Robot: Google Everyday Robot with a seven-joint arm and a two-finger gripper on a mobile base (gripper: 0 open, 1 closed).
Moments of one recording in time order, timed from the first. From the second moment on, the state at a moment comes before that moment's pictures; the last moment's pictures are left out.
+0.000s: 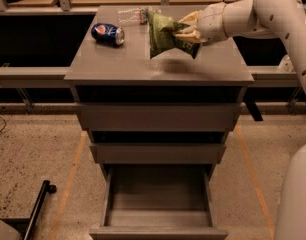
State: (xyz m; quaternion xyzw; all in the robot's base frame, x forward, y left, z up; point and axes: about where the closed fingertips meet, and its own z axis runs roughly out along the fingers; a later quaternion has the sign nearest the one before) arm 0.756 -0.090 0.942 -0.65 0.52 0.07 0.55
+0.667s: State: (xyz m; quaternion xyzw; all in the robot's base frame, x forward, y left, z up) arm 0.780 -0.099 0.944 -0.63 0.54 0.05 0.56
